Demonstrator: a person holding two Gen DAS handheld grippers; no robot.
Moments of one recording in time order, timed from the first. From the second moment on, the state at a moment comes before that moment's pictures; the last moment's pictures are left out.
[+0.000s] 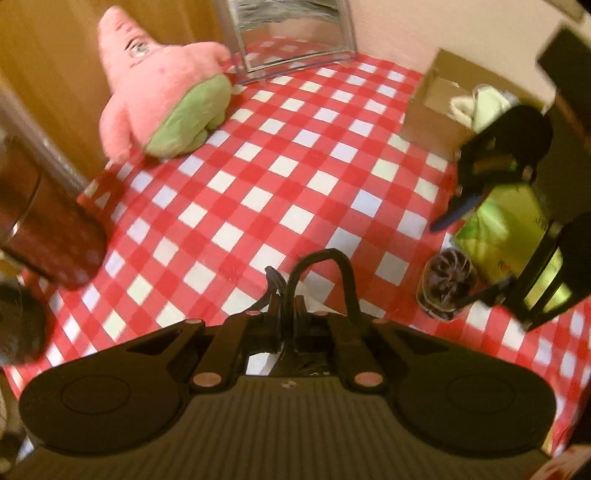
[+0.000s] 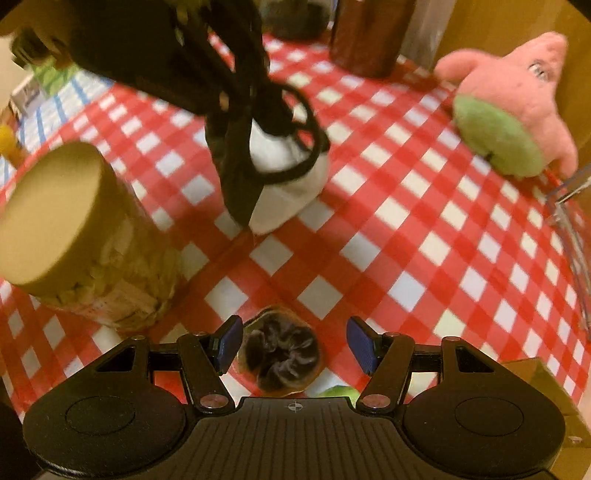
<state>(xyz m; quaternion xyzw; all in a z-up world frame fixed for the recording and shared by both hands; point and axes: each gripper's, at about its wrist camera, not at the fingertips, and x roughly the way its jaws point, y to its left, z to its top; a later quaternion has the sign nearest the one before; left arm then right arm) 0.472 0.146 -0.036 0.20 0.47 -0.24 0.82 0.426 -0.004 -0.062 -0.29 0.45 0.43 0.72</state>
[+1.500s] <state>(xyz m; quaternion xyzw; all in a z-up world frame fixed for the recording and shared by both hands) 0.368 0.125 0.104 0.03 0.41 -0.14 0.90 0.338 -0.096 0.057 -0.13 0.38 0.33 0.85</state>
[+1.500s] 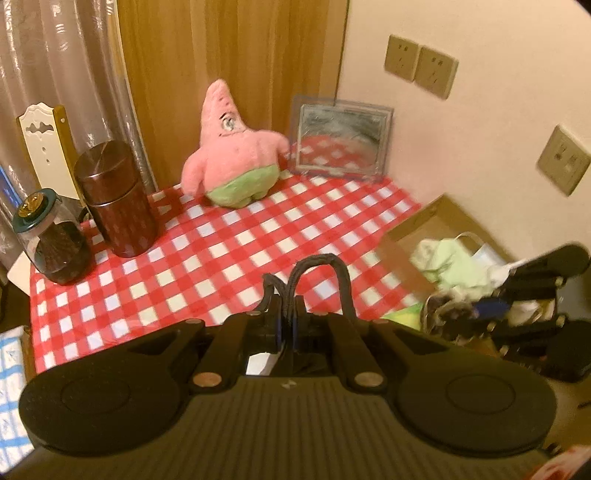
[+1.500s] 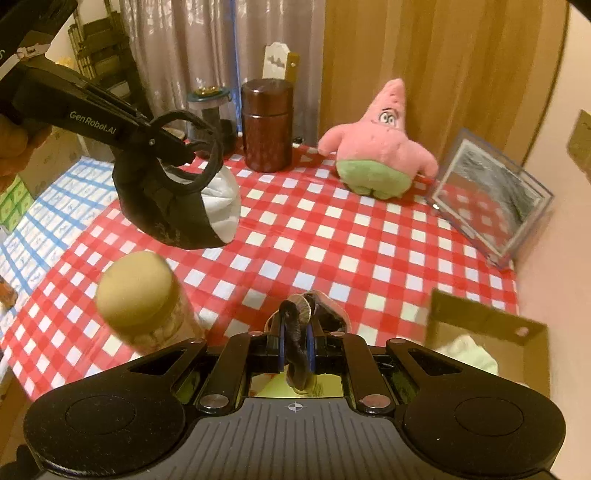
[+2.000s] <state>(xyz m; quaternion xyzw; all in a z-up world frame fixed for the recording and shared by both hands) 0.289 0.060 0.114 -0.05 0.38 -0.14 0.91 0.275 -0.160 0.069 -0.06 0.39 0.31 0.87</state>
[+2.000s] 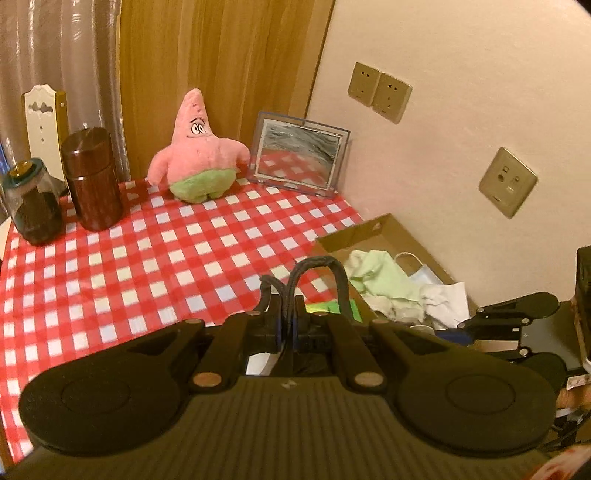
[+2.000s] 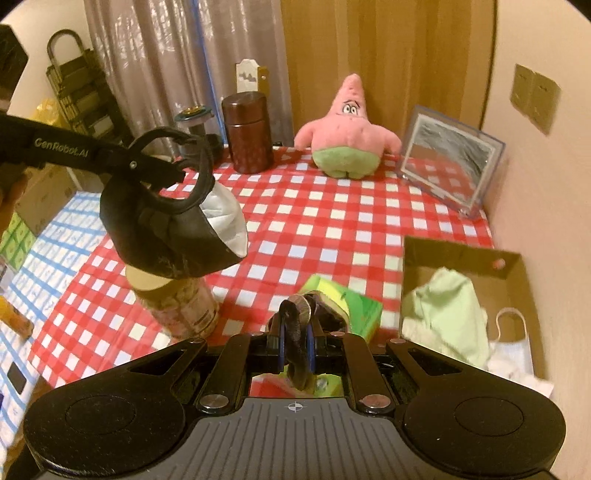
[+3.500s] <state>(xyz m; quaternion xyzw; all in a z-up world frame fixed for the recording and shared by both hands) 0.200 -0.100 0.055 -0.15 0.39 -0.24 0.88 0.141 -0.324 0.032 0.07 0.37 0.12 0.92</state>
